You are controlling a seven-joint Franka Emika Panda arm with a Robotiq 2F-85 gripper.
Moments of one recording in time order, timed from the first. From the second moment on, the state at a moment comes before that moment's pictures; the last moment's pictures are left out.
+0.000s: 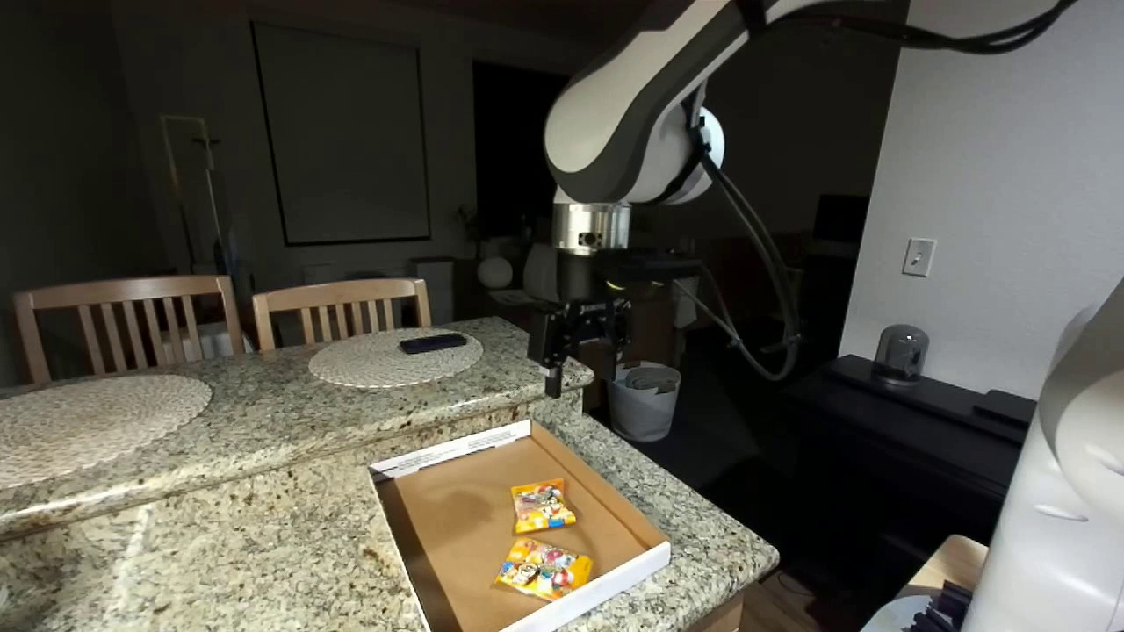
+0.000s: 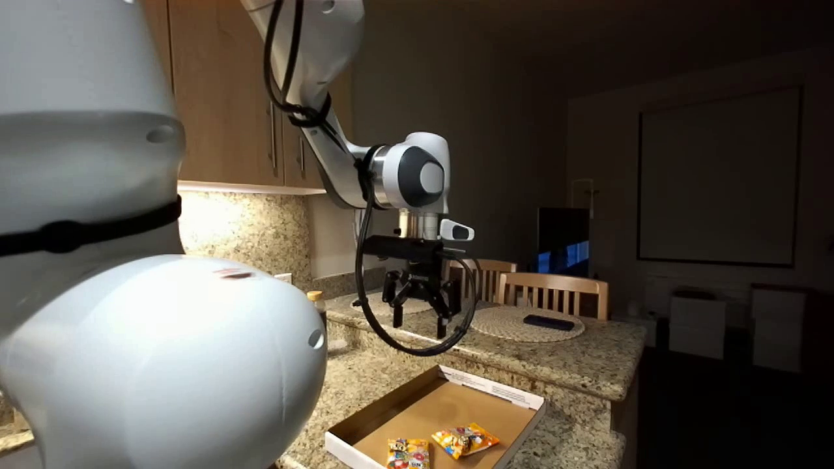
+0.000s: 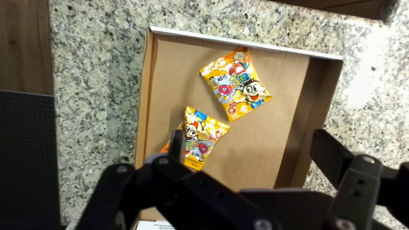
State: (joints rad) arm 0.11 -0.24 0.11 -2.52 0.11 2.27 0.05
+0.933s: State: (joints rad) arm 0.15 0.41 0.10 -2.21 0.18 2.49 0.08
